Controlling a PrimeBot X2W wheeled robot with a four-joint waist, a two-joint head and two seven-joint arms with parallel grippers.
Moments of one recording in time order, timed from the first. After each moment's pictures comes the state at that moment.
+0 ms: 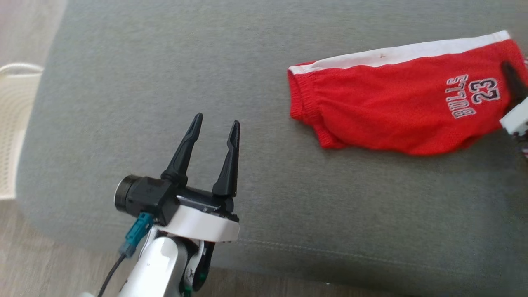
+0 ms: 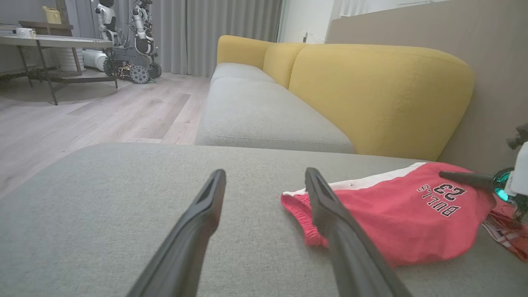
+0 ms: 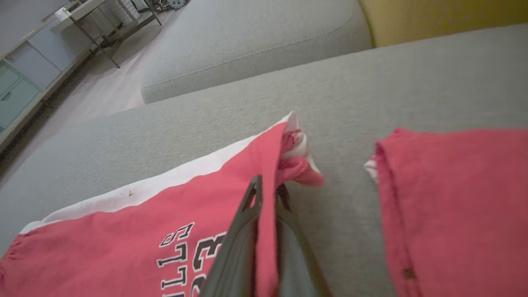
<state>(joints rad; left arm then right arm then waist) -0.16 0.05 -0.43 -0.03 -0.22 0.08 -0.26 -0.72 -0.56 0.36 0.87 0.78 0.12 0.18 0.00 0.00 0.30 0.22</state>
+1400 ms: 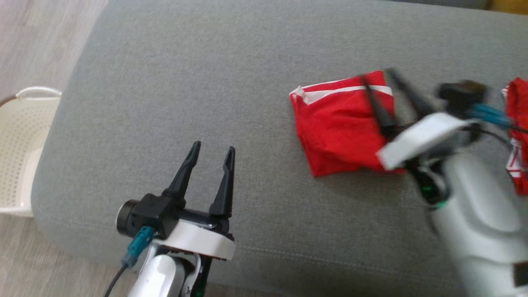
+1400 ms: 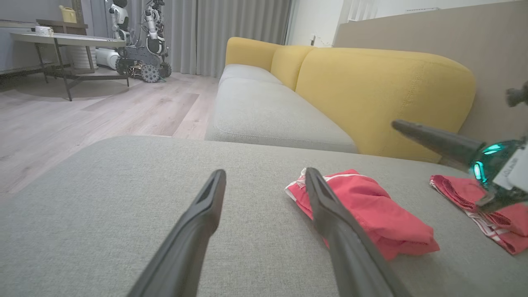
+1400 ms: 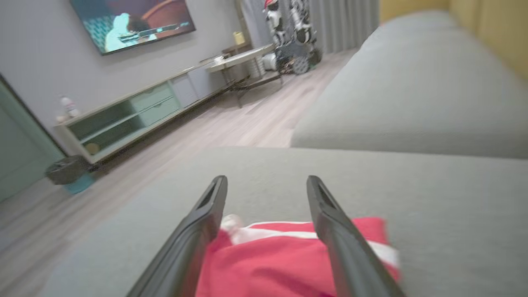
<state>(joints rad) -0.10 0.05 -0.42 0.03 -0.23 0.06 -0.26 -0.55 -0.23 0.43 0.50 0.48 0.12 0.05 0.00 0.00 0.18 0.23</state>
